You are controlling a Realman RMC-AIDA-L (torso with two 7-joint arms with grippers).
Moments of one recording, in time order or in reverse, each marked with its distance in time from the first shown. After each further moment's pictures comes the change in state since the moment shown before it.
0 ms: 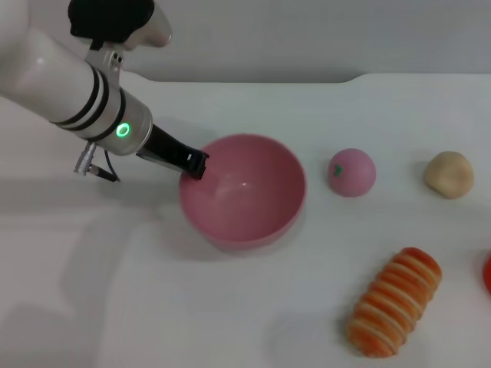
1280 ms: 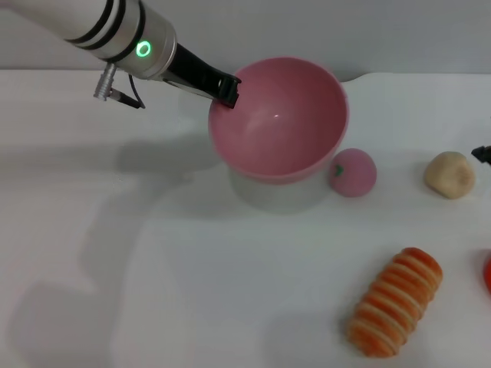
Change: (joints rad) left arm -0.135 0.005 -0.120 0.067 -0.010 0.042 0.030; right arm 0.364 0.300 0.131 -0.668 -2.195 0.183 0.473
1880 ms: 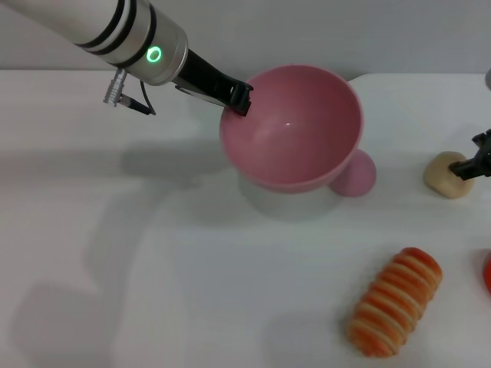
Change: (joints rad) left arm -0.004 -0.008 0.015 0.001 -0.032 0.016 -0.001; right arm 0.027 0.026 -0.017 0.306 -0.040 0.330 0.076
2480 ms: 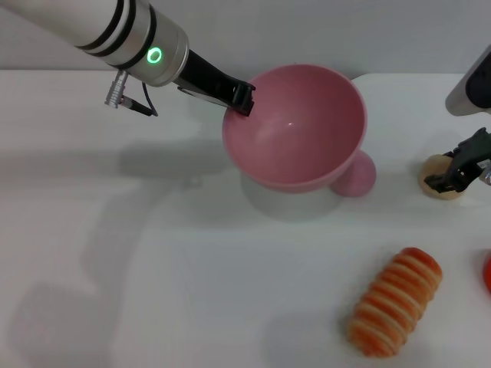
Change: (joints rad) left arm 0.009 0.002 0.000 -0.001 -0.022 -0.008 0.005; right arm 0.030 0.001 -0.085 0.126 0.022 0.087 -0.001
